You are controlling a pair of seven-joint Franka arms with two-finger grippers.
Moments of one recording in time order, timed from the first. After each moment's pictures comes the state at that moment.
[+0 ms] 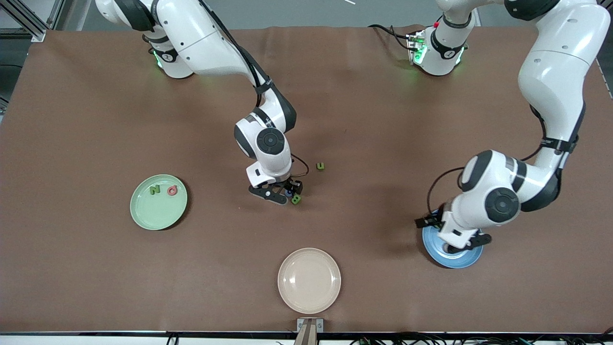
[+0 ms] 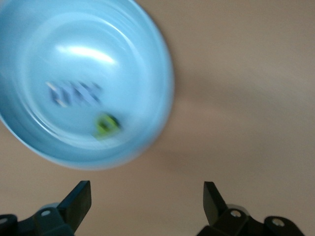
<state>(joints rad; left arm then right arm) 0.28 0.78 -0.70 -1.48 0.43 1.98 -0.77 0.74 0.78 -0.08 -1.59 0.00 2.41 1.05</state>
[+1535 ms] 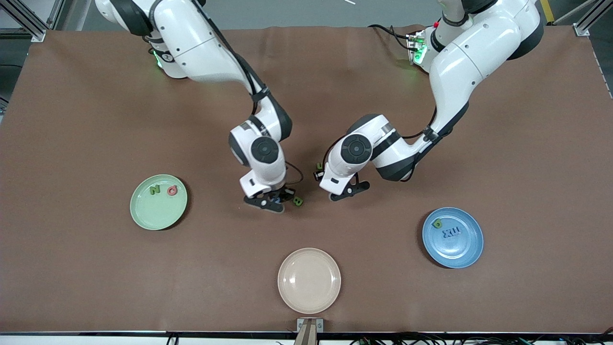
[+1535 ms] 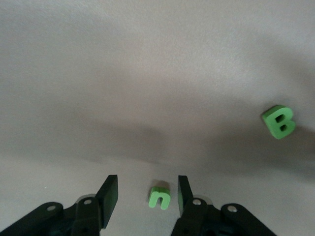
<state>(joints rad) -0.09 0.87 -0.73 -1.58 0.43 2.18 -1.26 0.67 0.78 -0.10 -1.56 -0.01 2.35 0.83</state>
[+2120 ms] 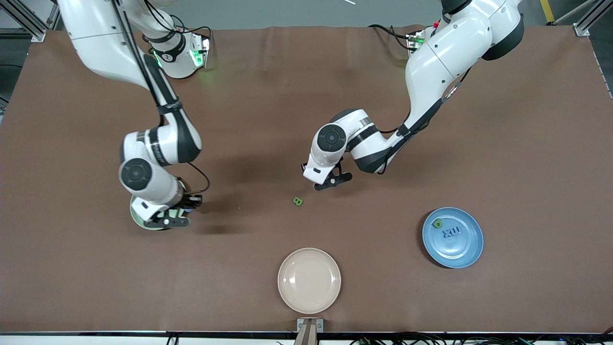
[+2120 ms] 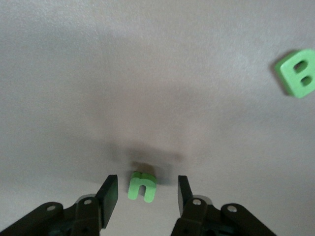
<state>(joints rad) -0.23 0.89 -0.66 -1.60 0.48 2.24 -1.32 0.28 0.49 -0.11 -1.90 -0.01 2.33 0.13</state>
